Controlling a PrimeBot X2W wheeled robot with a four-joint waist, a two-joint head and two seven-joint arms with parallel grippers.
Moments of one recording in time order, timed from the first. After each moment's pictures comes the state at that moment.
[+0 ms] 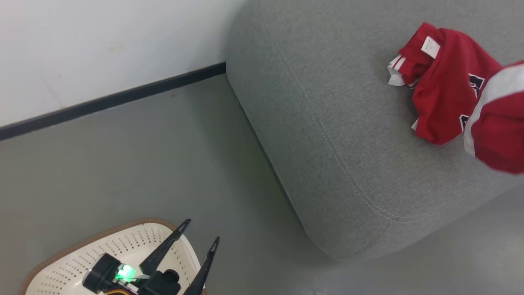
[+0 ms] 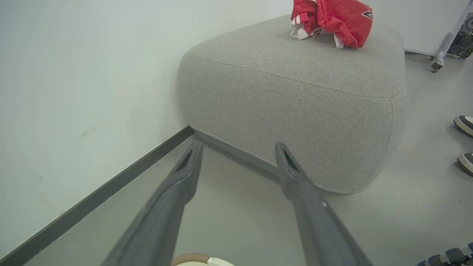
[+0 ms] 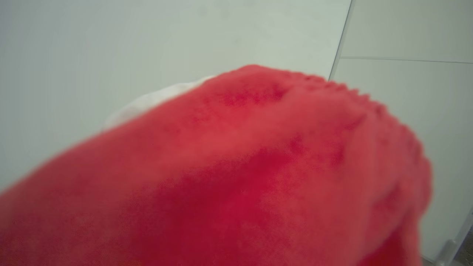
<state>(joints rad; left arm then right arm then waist) -0.18 0.32 -0.51 0.16 -0.14 -0.02 -0.25 -0.57 -0.36 -0.20 0.32 0.21 -0.07 -0.26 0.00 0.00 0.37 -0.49</state>
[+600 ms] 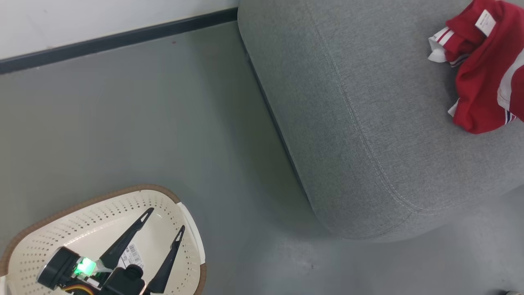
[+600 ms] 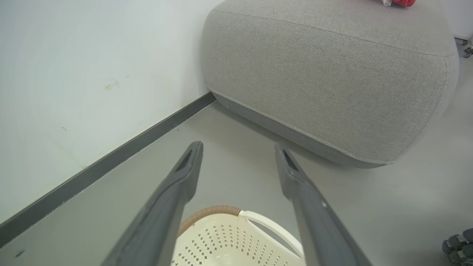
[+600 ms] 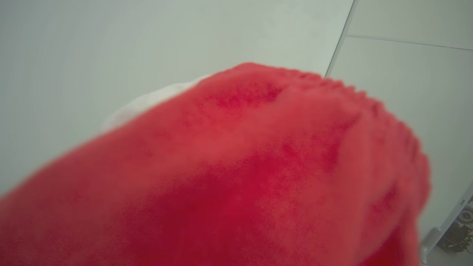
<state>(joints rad) -0.16 0.45 -0.42 0.05 -0.13 -0.01 -0.24 -0.90 -0.45 -0.22 0.66 0.21 -0.04 -0.26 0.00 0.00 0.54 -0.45</state>
